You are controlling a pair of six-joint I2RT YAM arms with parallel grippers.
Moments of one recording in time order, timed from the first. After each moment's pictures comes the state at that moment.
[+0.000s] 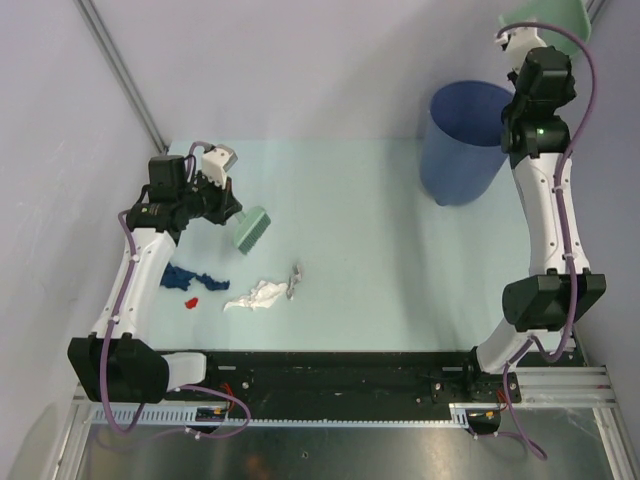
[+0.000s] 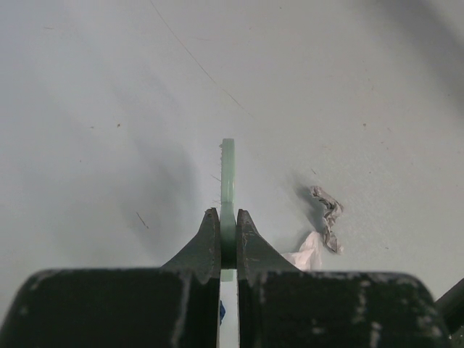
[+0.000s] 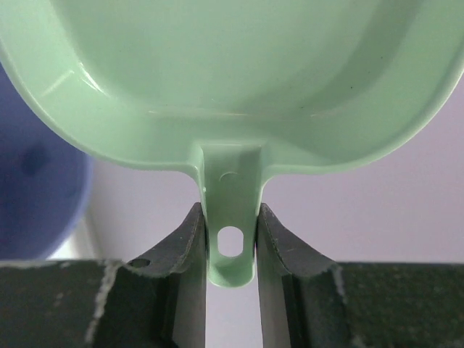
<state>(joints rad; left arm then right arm) -0.02 1.25 1.22 -0.63 0.52 0.31 0.02 1.69 1.99 -0.31 0.64 -0.90</state>
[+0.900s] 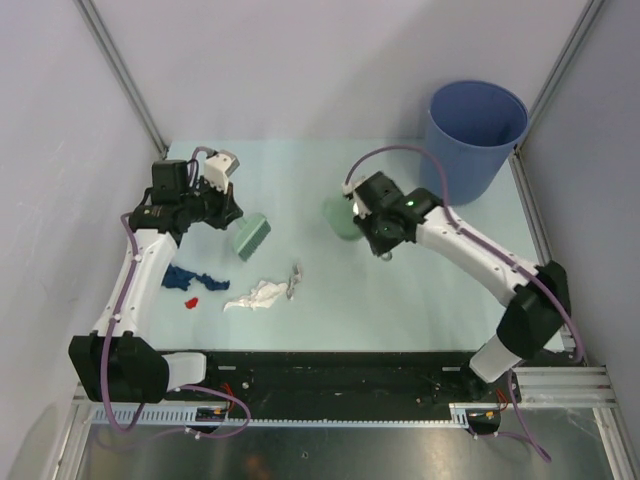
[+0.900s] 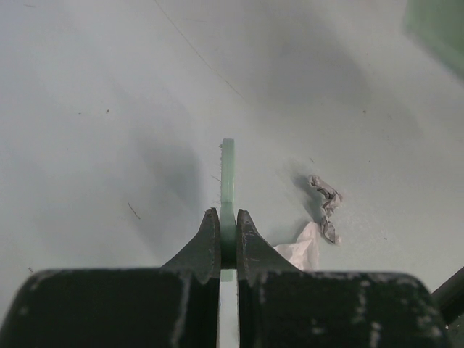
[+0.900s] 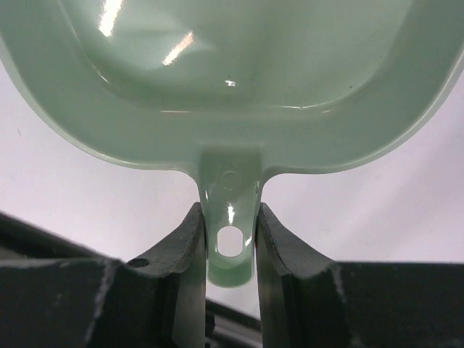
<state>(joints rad) -0.02 1.25 1.19 -0.64 0.52 0.32 0.69 1.55 1.48 -0.91 0.16 0.03</state>
